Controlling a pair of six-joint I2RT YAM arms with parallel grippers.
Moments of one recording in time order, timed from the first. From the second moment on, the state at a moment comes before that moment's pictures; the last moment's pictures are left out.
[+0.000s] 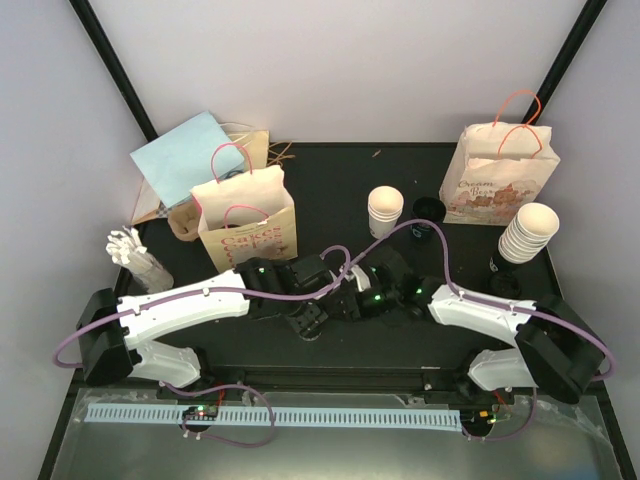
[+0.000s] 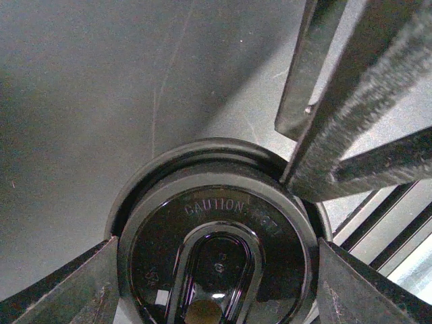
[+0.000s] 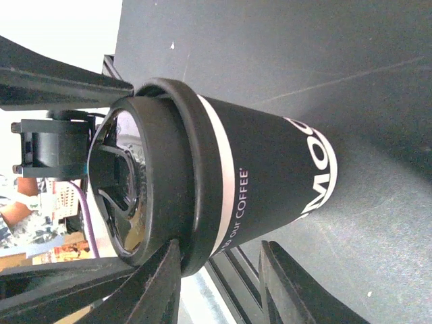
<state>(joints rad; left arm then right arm) -1.10 1.33 1.05 -0.96 -0.06 -0.24 0.83 1.31 0.58 -0.03 -0.67 0.73</state>
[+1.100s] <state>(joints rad) -1.10 1.34 1.03 -0.90 -0.05 -0.22 0.76 1.41 0.59 0.11 -0.68 0.71</state>
